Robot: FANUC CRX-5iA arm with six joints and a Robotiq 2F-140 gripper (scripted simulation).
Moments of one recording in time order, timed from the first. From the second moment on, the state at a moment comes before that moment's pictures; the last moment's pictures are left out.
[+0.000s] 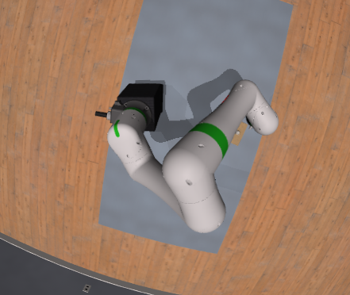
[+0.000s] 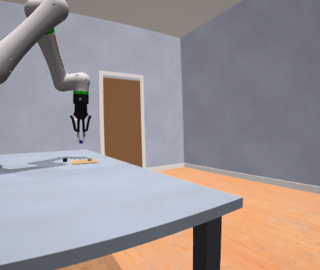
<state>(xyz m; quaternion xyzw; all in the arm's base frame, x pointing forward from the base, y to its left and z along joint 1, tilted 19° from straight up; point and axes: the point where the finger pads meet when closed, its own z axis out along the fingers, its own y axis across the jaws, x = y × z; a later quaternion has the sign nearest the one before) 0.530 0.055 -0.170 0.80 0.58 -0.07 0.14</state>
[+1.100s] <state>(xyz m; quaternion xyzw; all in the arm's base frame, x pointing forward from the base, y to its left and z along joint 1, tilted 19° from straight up) 0.531 0.057 -0.173 0.98 0.11 0.00 0.15</state>
